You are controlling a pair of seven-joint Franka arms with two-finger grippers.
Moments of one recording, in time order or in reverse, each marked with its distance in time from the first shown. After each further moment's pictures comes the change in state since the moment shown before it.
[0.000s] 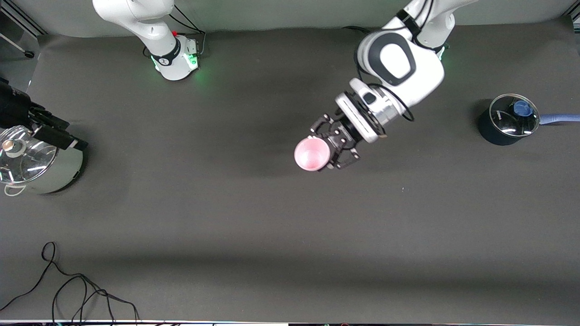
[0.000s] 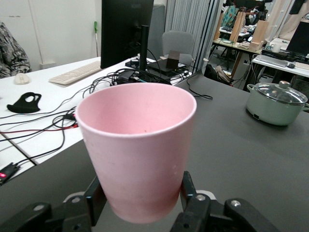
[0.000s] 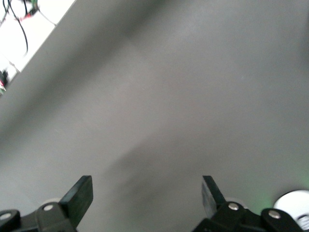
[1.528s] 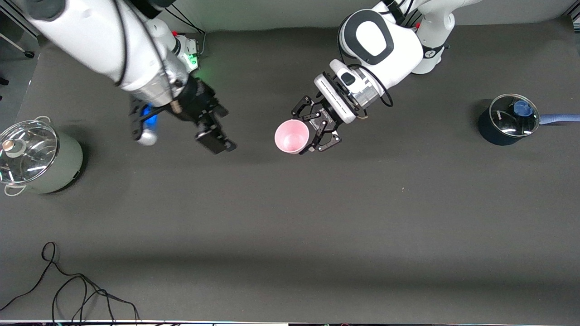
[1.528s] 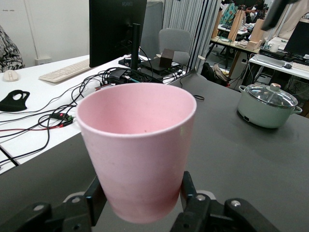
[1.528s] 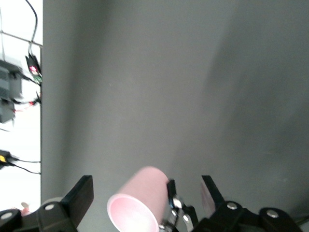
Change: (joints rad) left arm -0.065 0.000 -0.035 0.031 0.000 0.100 -0.062; right arm 0.512 0.269 0.014 0.297 0.072 0.137 0.989
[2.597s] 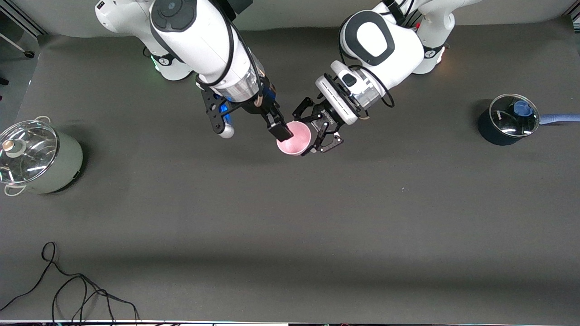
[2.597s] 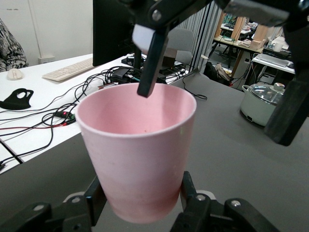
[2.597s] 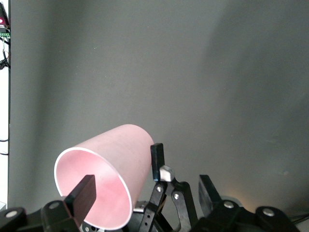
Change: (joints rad) left arm 0.000 0.000 0.004 0.000 0.000 0.007 -0.003; right arm 0.130 0.100 0.000 0.009 -0.001 0.095 0.045
